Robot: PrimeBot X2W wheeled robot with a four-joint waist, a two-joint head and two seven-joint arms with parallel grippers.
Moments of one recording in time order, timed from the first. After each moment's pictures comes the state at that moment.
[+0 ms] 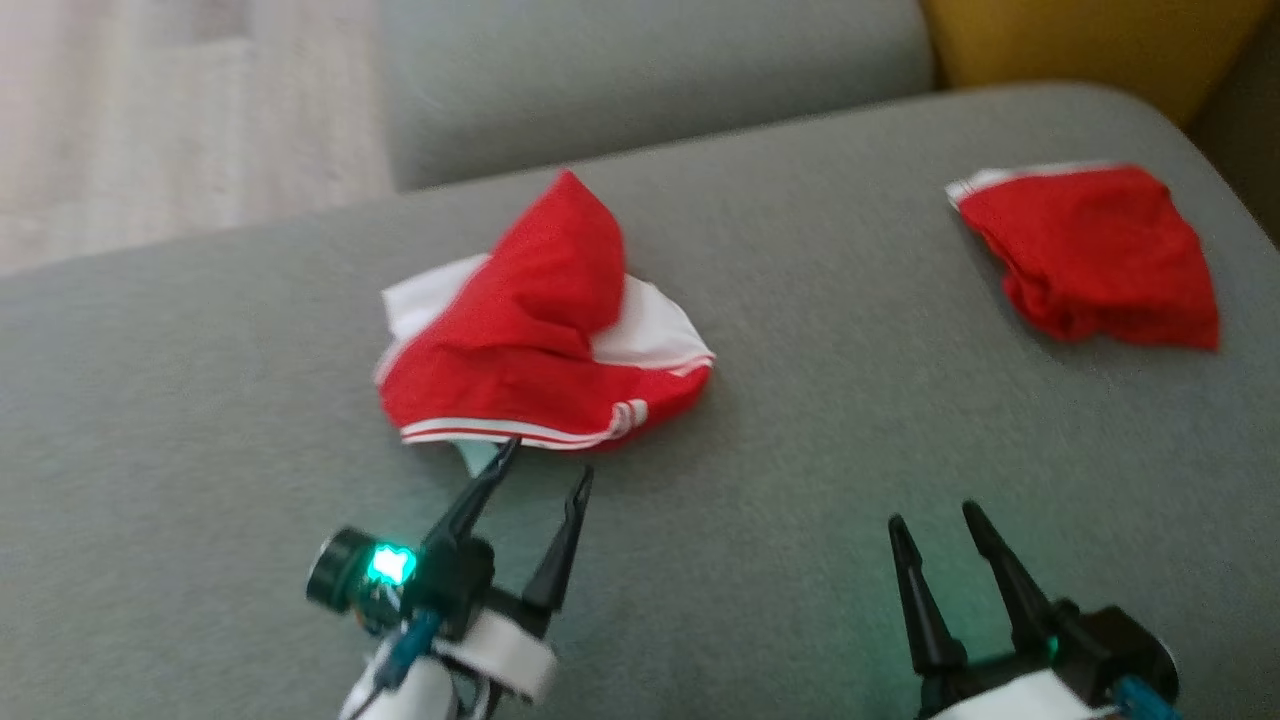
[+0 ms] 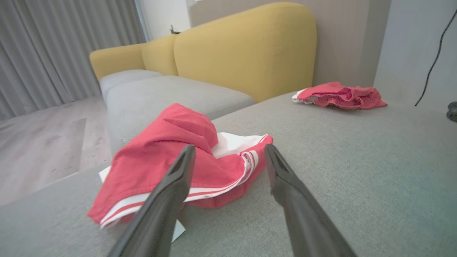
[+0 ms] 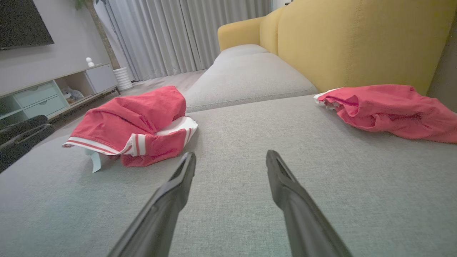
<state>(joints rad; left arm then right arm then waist) -0.14 0.06 -0.36 0.37 0.02 -0.11 -0.25 0.17 -0.04 0.17 0.15 0.14 0.13 -0.26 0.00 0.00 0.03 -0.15</state>
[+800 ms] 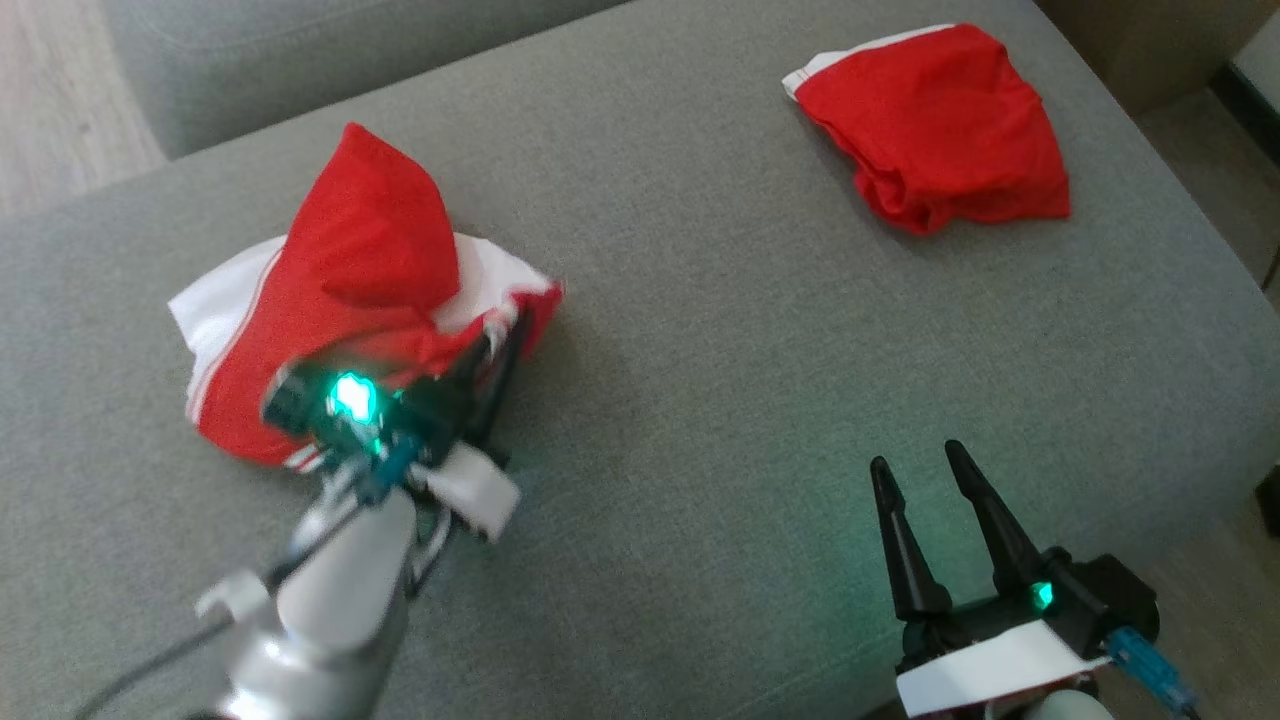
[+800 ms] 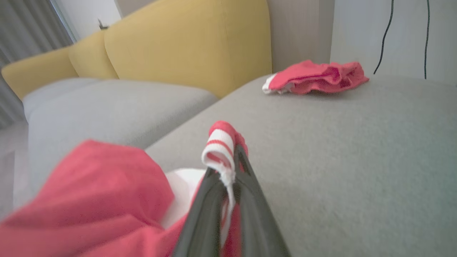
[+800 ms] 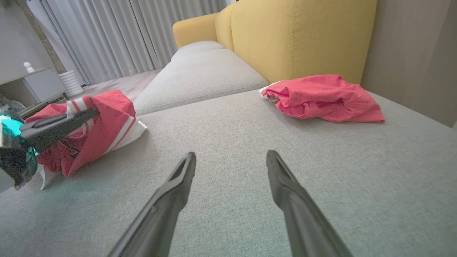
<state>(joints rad) -0.51 0.12 -0.43 0.65 0.02 -0.12 -0.25 0.08 -0.04 0.20 0.13 0.17 0.13 -0.26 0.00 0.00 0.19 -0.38</state>
